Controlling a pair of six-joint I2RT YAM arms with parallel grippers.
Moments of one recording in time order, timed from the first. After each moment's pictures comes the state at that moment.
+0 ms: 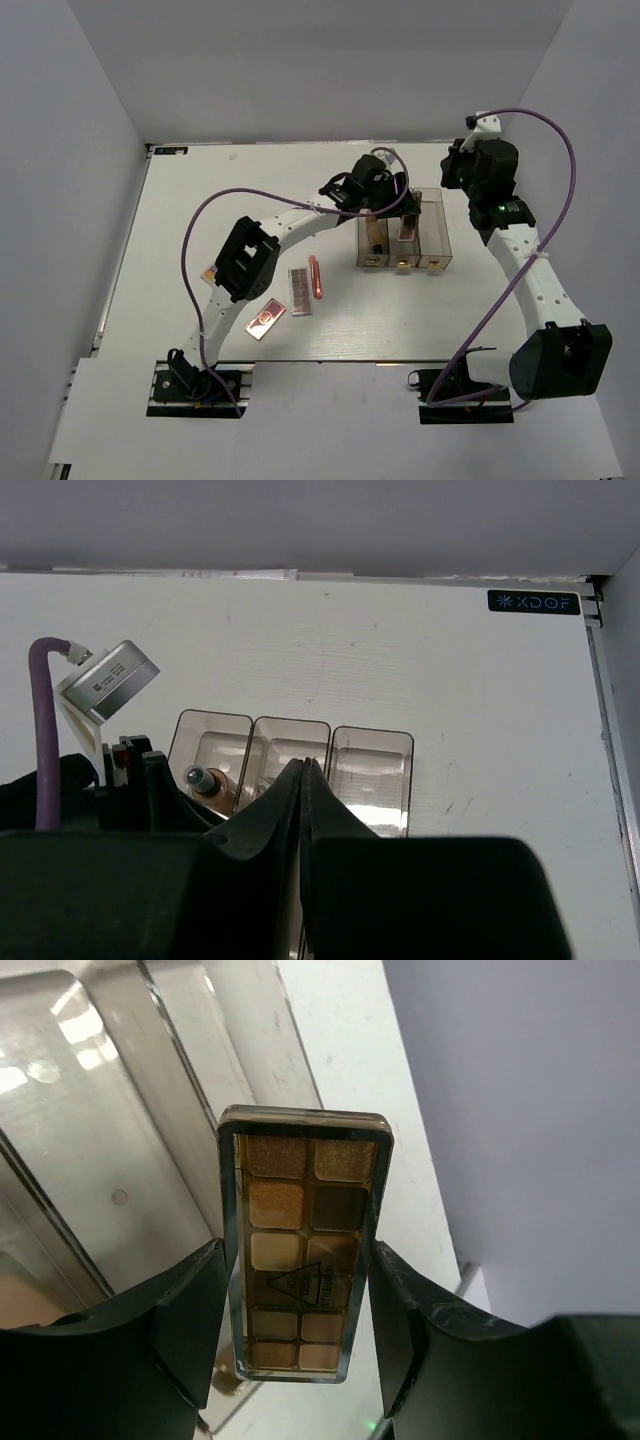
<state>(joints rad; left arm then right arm) -0.80 2.31 1.98 -0.15 0.31 -0.79 0.14 1.26 1.16 -0.16 -0.04 0.07</state>
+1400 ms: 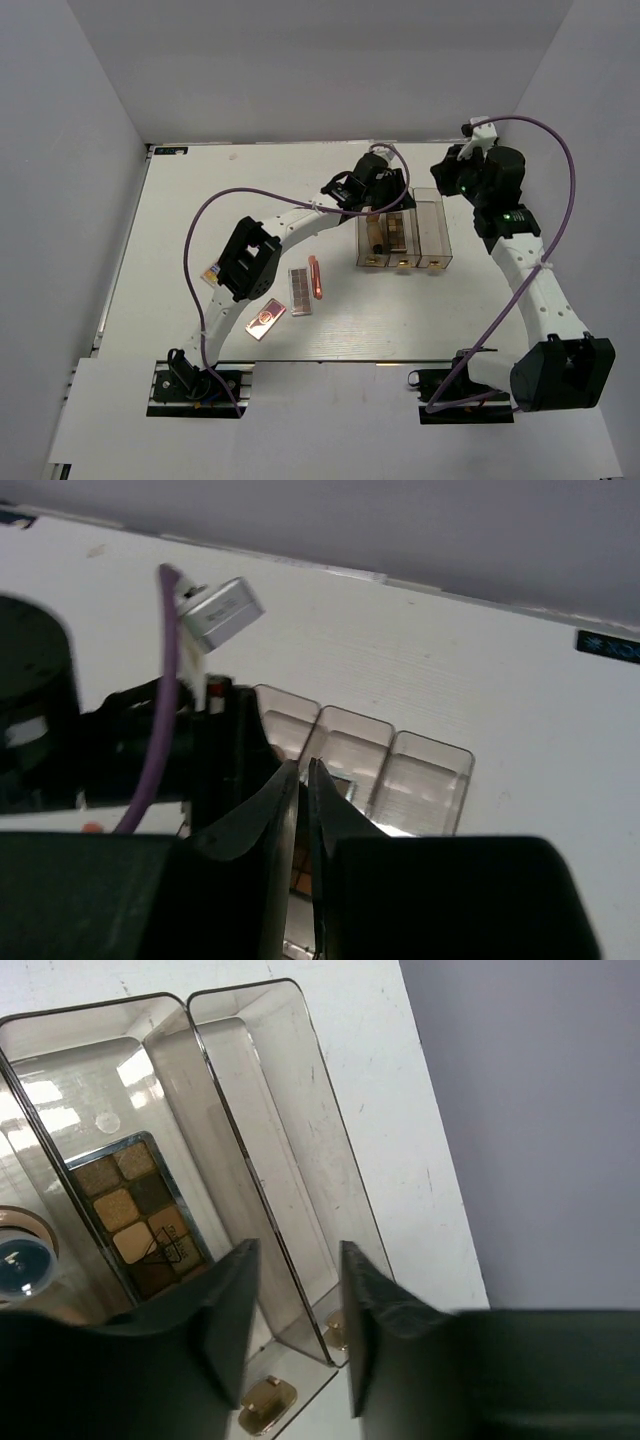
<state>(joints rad) -0.80 2.35 2.03 -0.15 0.18 -0.76 0.12 1.21 1.11 -0.14 -0.24 0.04</state>
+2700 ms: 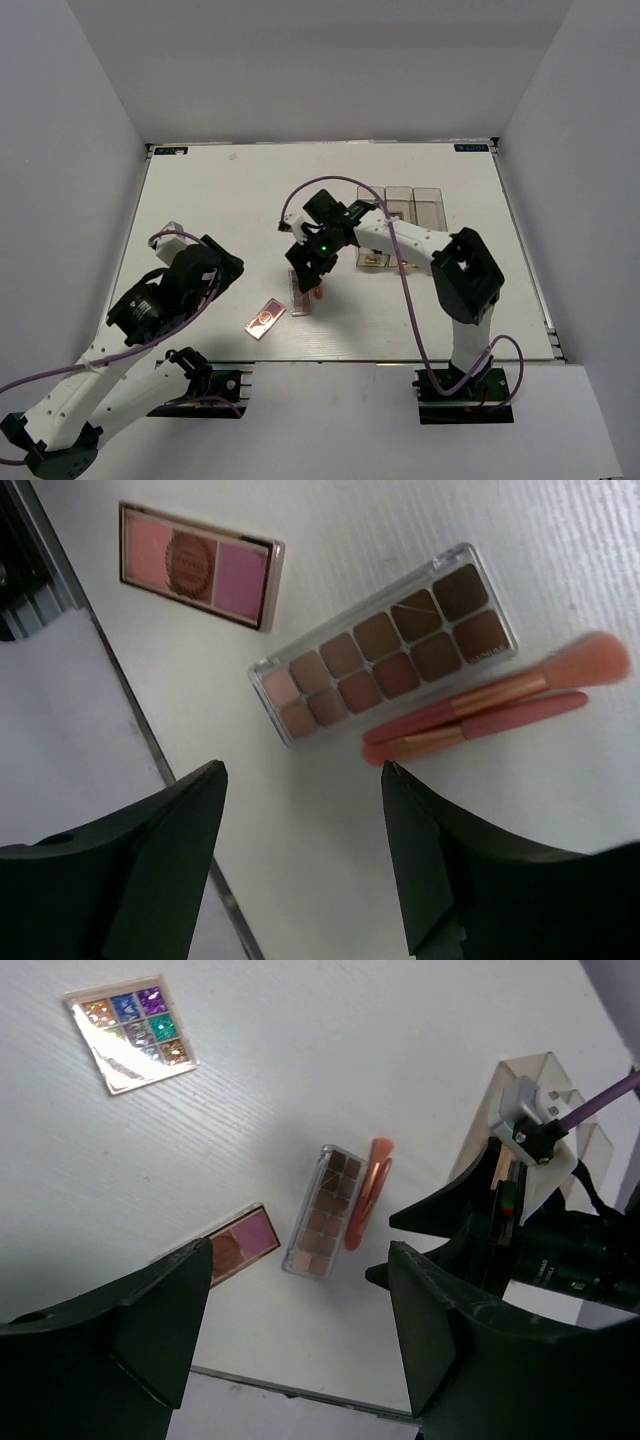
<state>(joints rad) -0.70 0.70 0.94 -0.99 -0.52 -1.17 0.84 1.89 1.46 -0.70 -0.53 -0.13</state>
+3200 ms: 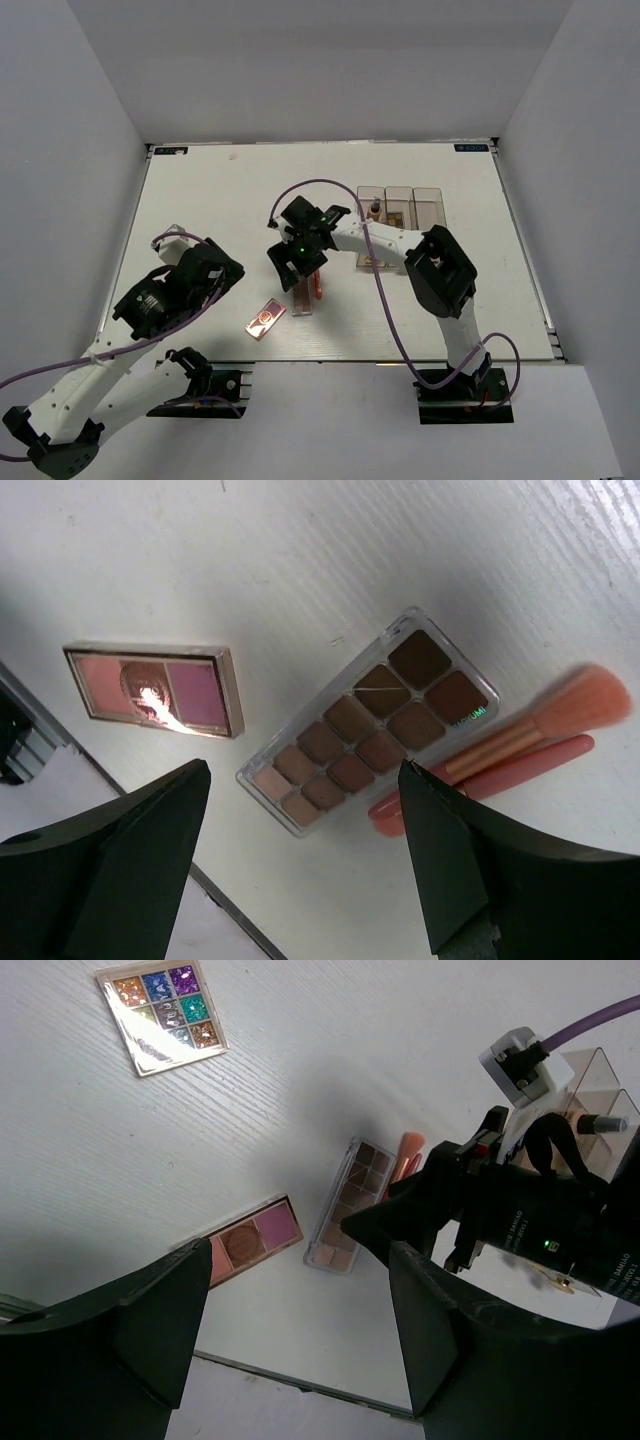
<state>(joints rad) -0.70 0.73 0.94 -1.07 -0.52 -1.22 0.92 2.04 1.60 -0.68 -0.33 0.17</state>
